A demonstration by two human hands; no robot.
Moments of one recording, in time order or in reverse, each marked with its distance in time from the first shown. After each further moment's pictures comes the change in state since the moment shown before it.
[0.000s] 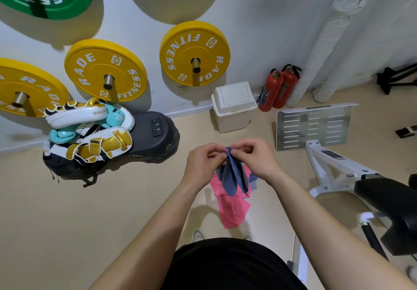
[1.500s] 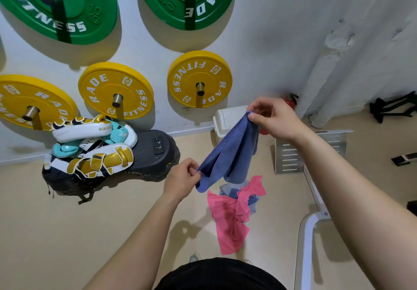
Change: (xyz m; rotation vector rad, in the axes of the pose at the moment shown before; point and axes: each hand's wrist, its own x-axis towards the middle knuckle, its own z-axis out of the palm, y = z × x) left_hand 0.013 -0.042 -0.058 0.418 0.158 -0.008; right_hand 0.042 -0.123 -0.069 -0.342 -0.005 -0.354
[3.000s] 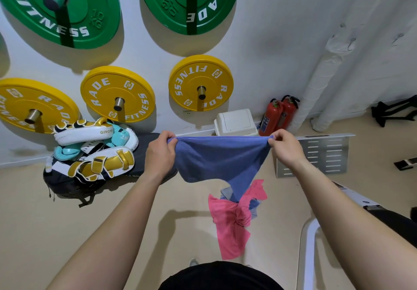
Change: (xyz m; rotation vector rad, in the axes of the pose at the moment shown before) left_hand 0.052 0.017 -0.066 0.051 0.293 0.068; right_hand -0.019 0.092 0.026 -0.081 0.287 0.473
